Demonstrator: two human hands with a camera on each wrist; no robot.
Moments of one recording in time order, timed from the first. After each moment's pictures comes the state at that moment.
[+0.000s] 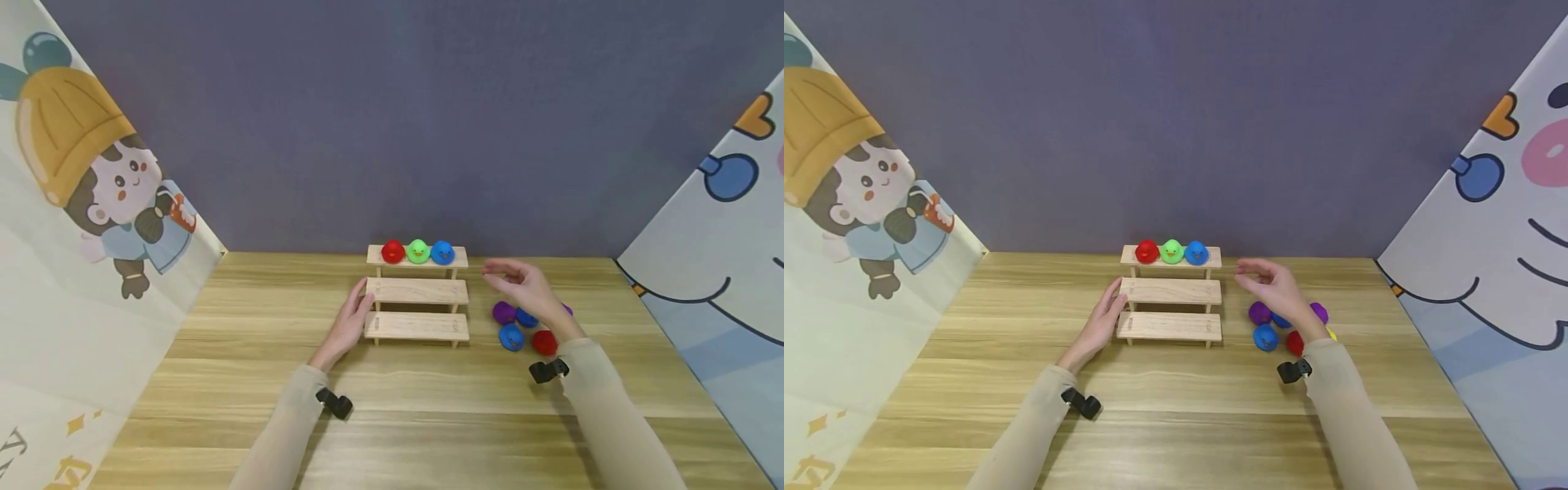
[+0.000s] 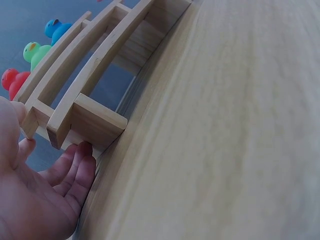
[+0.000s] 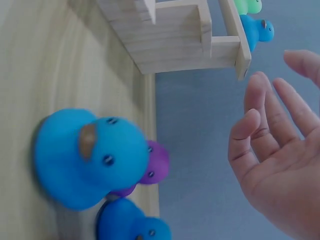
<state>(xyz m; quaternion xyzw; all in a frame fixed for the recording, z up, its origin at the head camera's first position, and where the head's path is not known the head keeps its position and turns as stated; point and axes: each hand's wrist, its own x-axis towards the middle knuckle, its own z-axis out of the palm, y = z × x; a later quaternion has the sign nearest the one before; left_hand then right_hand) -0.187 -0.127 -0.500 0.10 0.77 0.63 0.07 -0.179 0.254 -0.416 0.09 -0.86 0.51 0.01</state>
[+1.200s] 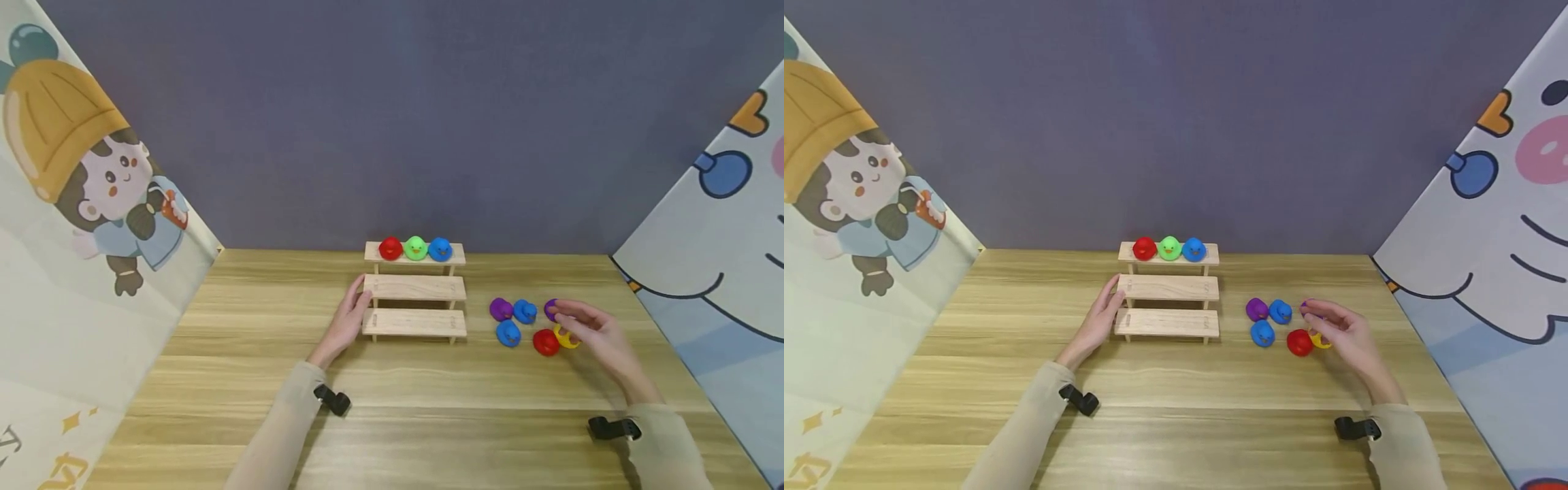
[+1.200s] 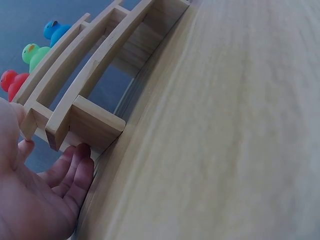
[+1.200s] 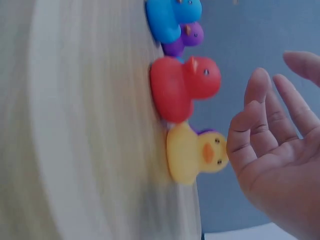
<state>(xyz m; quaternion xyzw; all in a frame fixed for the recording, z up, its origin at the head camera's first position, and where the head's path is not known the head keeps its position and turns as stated) -0.188 -0.127 -0.502 0.11 0.77 0.63 0.07 -0.088 0.353 -0.458 0.01 -0.83 0.56 0.03</state>
